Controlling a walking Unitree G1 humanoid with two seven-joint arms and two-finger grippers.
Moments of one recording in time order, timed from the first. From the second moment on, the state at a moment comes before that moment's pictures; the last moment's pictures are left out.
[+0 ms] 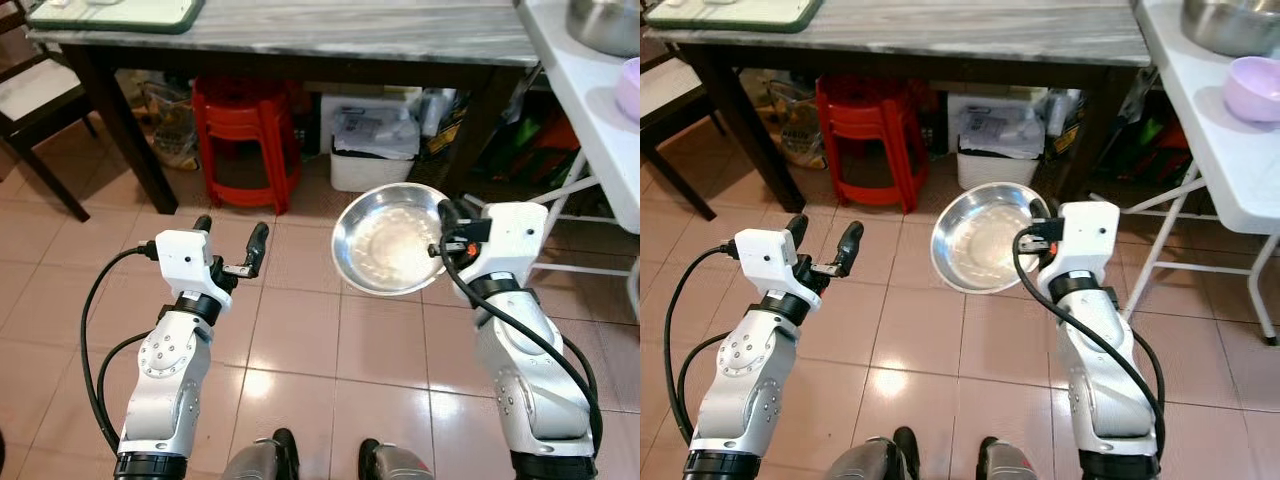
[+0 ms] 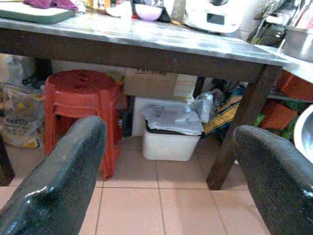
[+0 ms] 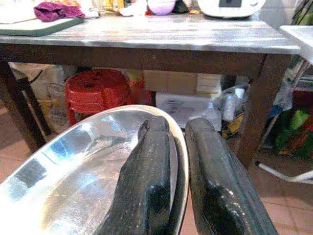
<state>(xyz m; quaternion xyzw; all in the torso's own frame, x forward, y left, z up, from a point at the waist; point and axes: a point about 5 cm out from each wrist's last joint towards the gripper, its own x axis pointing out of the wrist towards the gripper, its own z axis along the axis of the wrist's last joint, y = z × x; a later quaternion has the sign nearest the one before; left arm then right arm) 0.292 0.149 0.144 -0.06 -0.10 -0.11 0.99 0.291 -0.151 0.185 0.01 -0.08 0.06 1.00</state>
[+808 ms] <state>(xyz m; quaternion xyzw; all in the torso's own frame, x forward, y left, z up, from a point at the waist) 0.292 0.134 0.146 -0.08 -0.11 -0.14 0.98 0.291 -0.157 0.187 -0.01 -0.10 0.04 0.99</state>
